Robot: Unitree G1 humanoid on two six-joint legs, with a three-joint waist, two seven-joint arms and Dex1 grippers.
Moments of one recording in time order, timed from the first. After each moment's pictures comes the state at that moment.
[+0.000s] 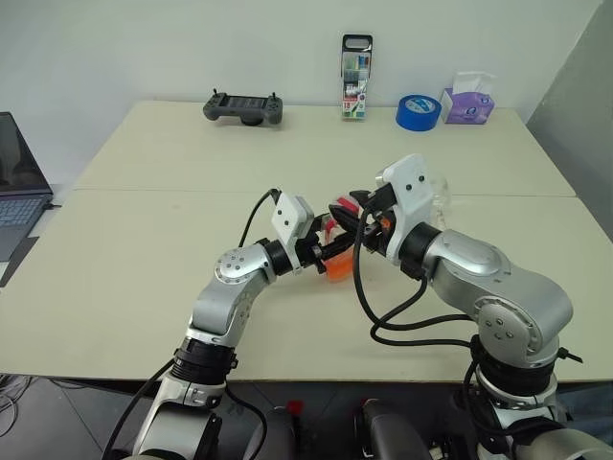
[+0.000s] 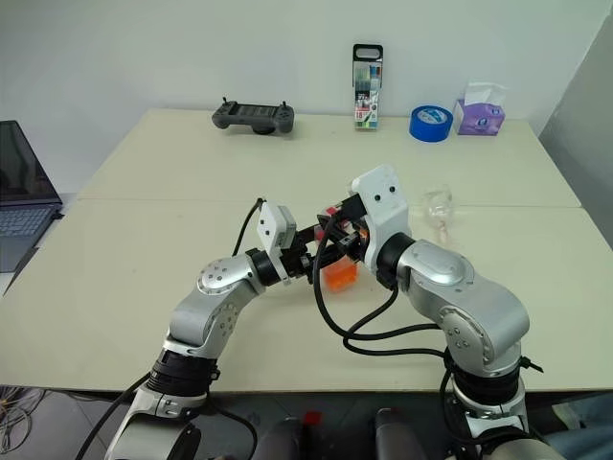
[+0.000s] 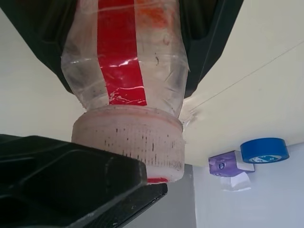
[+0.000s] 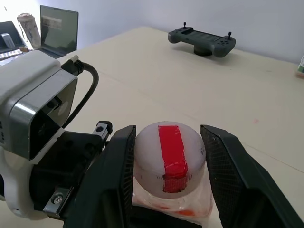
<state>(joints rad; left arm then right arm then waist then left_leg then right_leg) -0.48 0.26 -0.13 -0.03 -0.33 0.27 -0.77 -0.62 -0.23 0.07 -0.68 0.48 1.22 0.17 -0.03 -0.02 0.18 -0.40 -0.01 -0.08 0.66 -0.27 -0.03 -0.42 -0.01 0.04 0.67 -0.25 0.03</state>
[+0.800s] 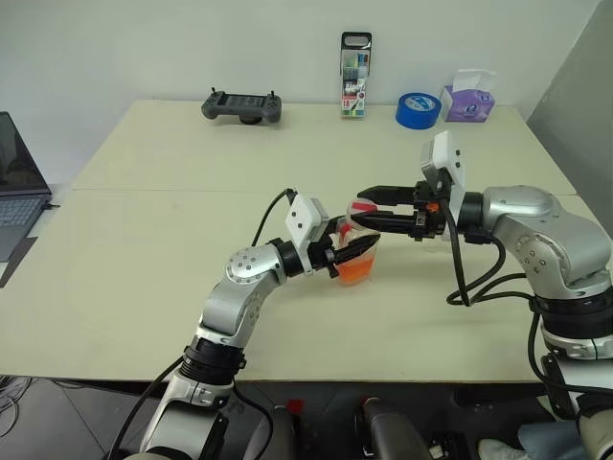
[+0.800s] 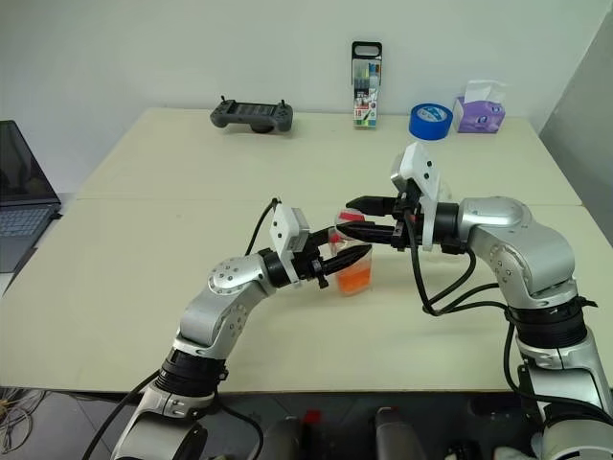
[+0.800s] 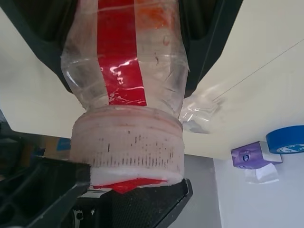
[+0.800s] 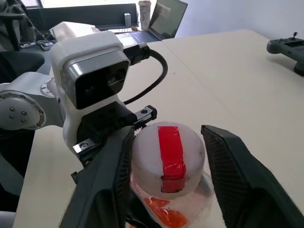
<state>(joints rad) -0.50 0.23 -0.17 -0.05 -0.33 0.27 -0.80 -0.75 -0.60 0.06 -0.22 0.57 0.77 0.91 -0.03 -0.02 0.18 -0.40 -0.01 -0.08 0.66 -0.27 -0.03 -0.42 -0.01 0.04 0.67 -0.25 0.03</state>
